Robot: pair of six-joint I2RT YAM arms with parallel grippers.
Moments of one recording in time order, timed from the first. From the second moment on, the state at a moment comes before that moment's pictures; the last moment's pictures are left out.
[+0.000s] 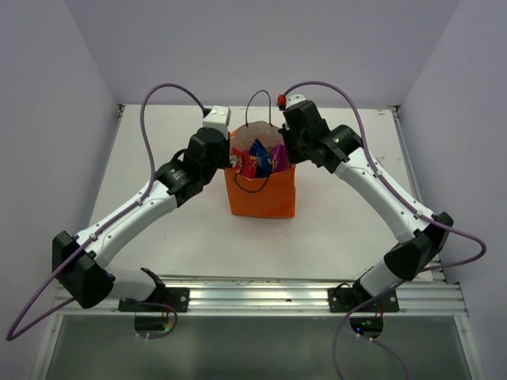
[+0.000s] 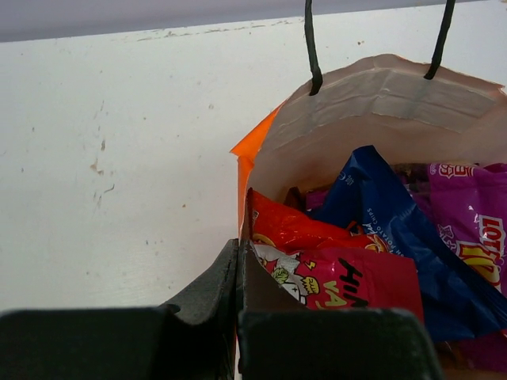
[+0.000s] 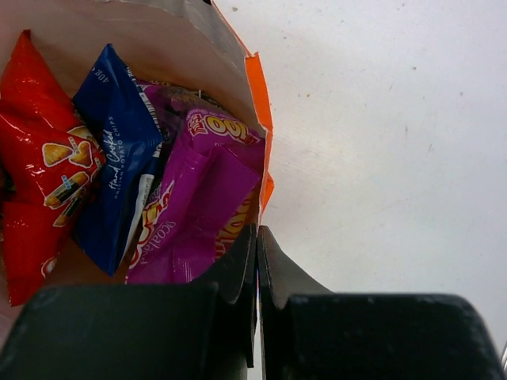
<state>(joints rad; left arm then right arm) -0.67 1.35 1.23 -0.31 -0.42 -0.27 0.66 1.58 1.74 -0.93 0.33 0.17</state>
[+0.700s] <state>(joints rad) -0.76 1.20 1.11 -0.31 -0.43 -0.33 0.67 1.49 1.55 -0.89 0.38 0.24</state>
